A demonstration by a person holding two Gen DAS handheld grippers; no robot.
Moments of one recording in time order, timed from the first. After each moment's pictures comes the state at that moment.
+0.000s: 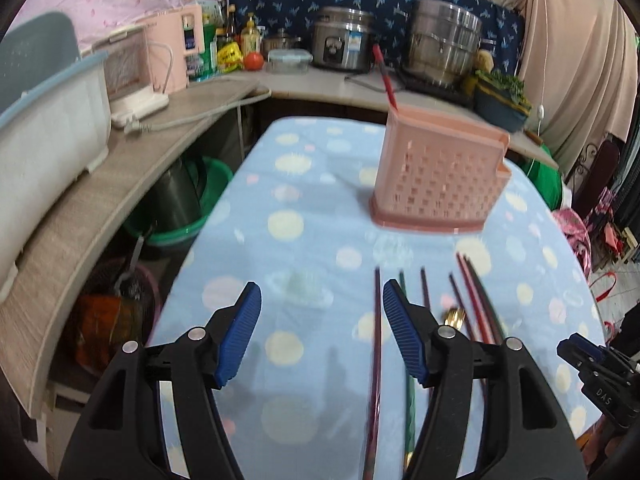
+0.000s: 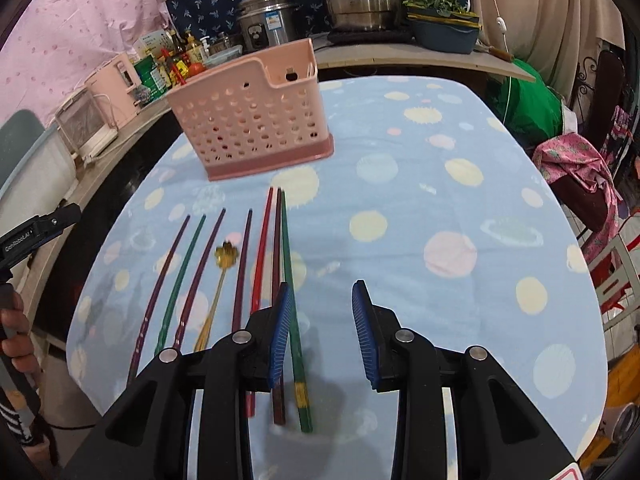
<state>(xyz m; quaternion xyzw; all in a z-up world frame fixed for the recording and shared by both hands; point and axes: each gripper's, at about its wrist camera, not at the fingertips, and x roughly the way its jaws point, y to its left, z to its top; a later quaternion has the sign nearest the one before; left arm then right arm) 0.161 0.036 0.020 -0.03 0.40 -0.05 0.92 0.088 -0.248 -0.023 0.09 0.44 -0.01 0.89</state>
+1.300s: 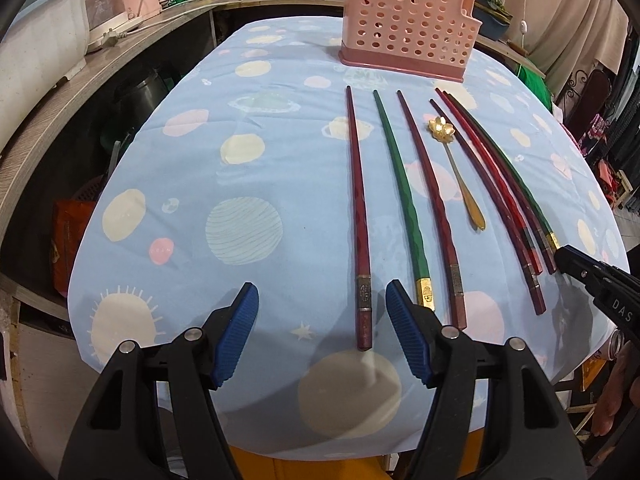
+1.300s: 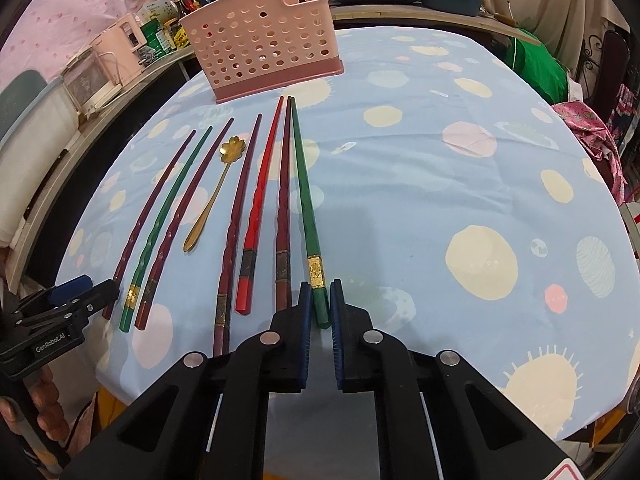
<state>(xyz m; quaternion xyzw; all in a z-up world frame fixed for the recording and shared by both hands) 0.078 0.012 -0.073 0.01 0.49 -0.08 0.87 0.048 -0.228 -0.073 0.10 0.47 0.00 0.88</state>
